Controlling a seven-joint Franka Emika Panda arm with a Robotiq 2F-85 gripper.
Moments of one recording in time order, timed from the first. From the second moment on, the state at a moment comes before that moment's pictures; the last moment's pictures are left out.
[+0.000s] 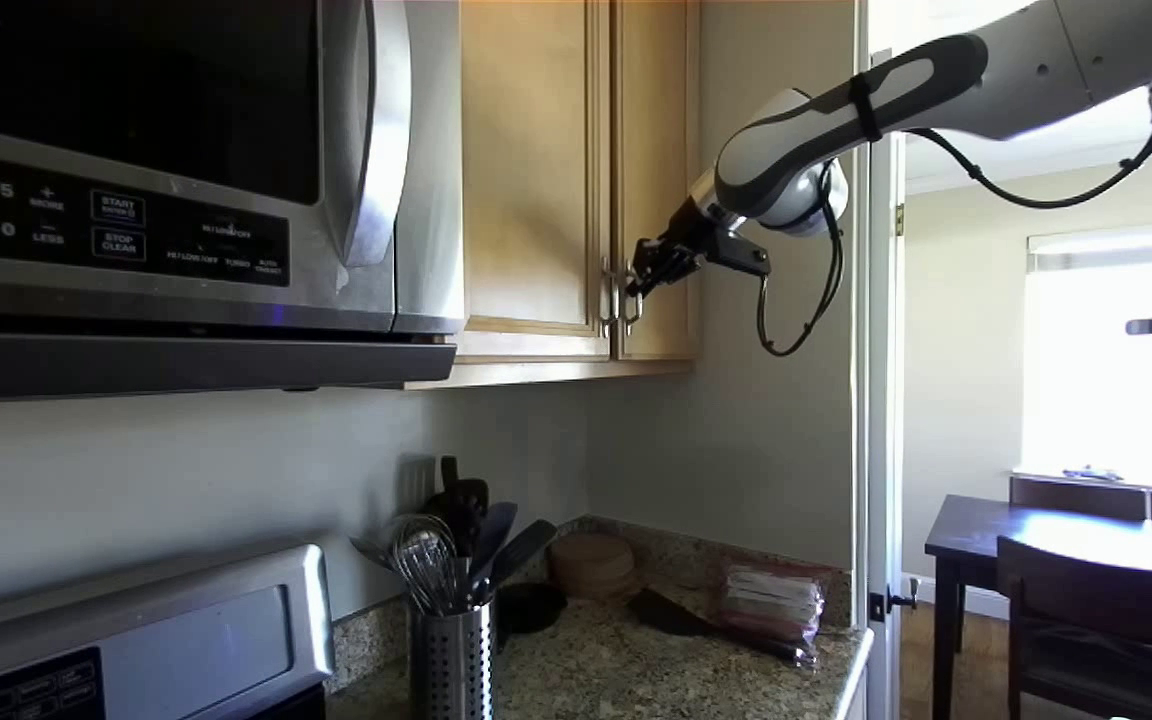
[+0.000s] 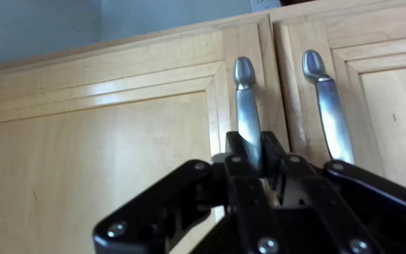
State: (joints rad) arm -0.05 -0.14 -0.09 -1.95 0.13 2.77 -0.08
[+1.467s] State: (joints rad) arm -0.08 -0.34 -0.14 -2.09 0.12 2.58 -0.04
